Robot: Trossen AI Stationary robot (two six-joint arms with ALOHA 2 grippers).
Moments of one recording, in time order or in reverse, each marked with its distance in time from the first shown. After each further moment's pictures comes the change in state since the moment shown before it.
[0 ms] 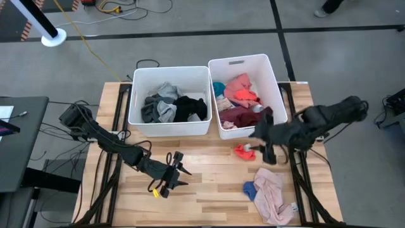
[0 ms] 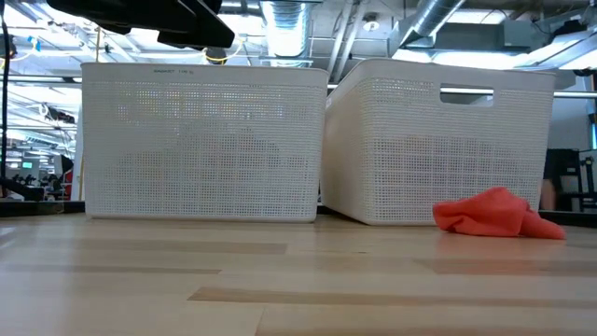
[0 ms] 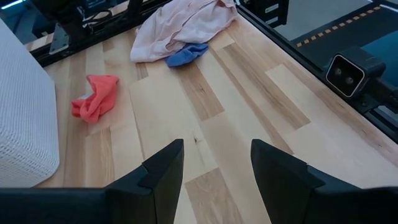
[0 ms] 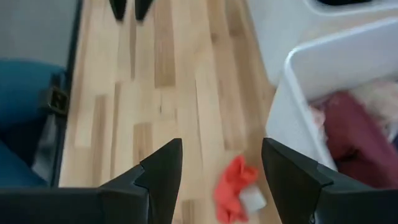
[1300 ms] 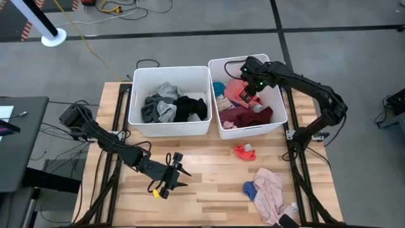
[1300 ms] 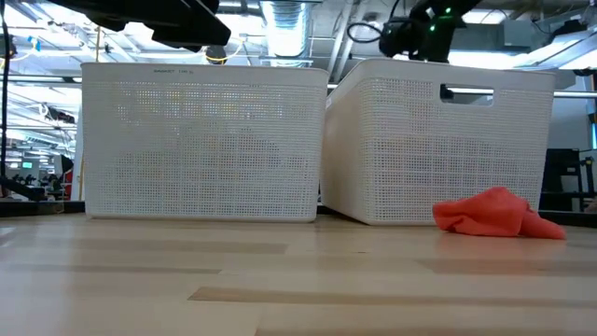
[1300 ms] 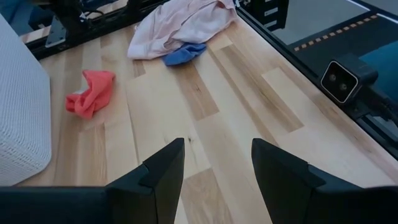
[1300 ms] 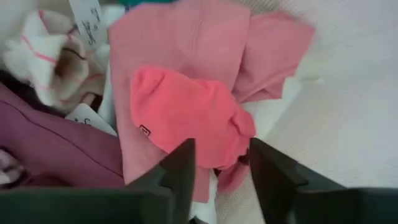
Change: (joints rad) left arm -0.013 0.000 0.000 0.002 0.000 -0.050; right arm -1.054 0.348 0.000 0.020 -0.061 -0.381
